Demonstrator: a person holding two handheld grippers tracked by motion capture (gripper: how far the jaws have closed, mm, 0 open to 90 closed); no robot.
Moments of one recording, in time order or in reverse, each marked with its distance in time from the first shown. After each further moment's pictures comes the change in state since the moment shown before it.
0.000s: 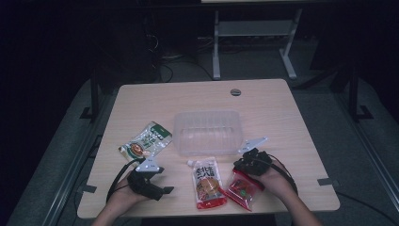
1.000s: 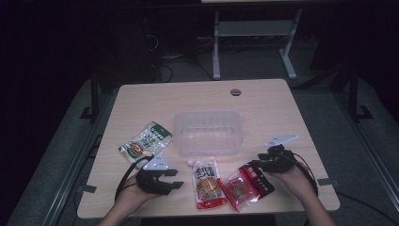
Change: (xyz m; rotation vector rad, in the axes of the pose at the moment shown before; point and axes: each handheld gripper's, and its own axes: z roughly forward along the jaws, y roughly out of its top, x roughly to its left) left arm -0.025 0.038 0.005 -0.063 -0.065 0.026; right arm -0.038 -0.037 -0.042 -0.061 -0.080 0.183
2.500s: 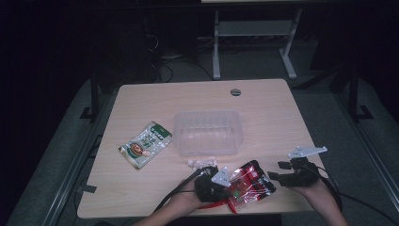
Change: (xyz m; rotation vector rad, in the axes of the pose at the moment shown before) left arm -0.073 0.058 0.116 0.162 -0.191 0.233; right arm -0.005 -0.043 -0.044 -0.043 0.025 0.076
